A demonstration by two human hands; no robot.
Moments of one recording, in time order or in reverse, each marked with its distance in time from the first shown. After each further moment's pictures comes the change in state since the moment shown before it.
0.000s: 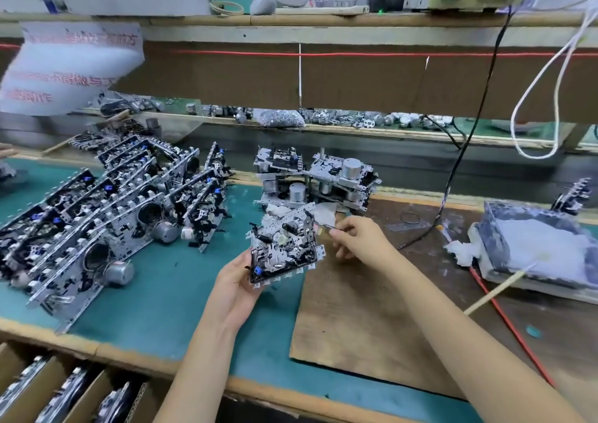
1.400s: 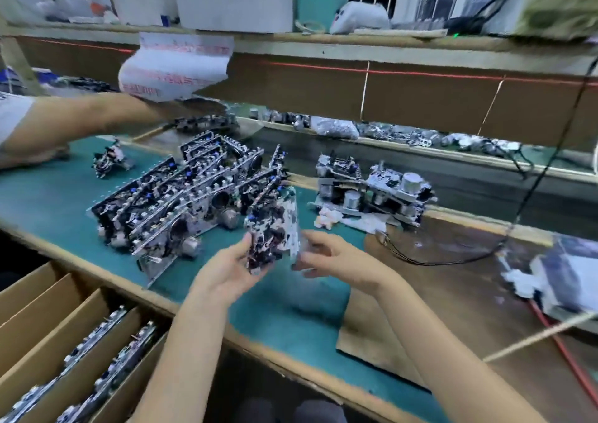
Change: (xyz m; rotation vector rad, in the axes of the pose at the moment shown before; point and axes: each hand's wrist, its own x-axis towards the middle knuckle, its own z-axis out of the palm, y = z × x) left_hand -0.046 0.088 -0.012 -0.135 0.413 -0.159; right_hand -0.039 -0.083 0.072 0.309 -0.613 -0.170
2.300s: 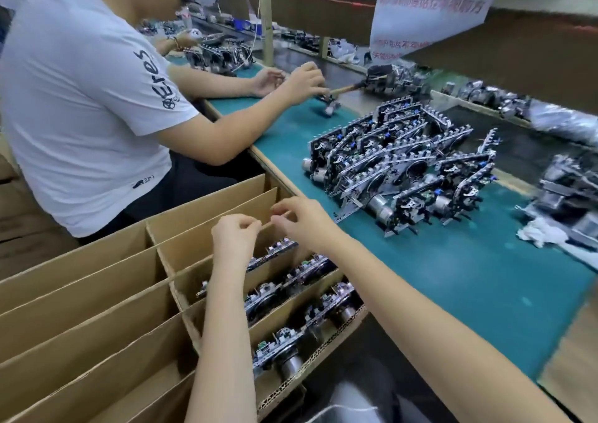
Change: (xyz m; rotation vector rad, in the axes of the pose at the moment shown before) left_hand -0.097 0.067 -0.208 0.935 0.993 0.504; right_hand 0.112 -0.051 0.267 -0.583 -0.243 -0.423
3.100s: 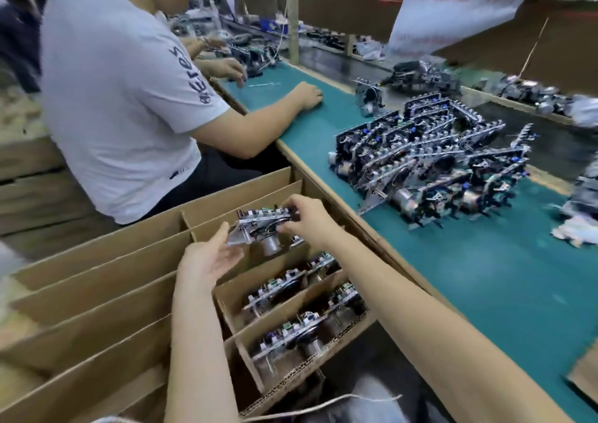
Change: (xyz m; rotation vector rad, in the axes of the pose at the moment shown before) left_hand 0.003 -0.071 -0.059 -0.752 -0.066 -0.581; right_hand 0.013 0.002 0.039 0.069 -0.079 0.032
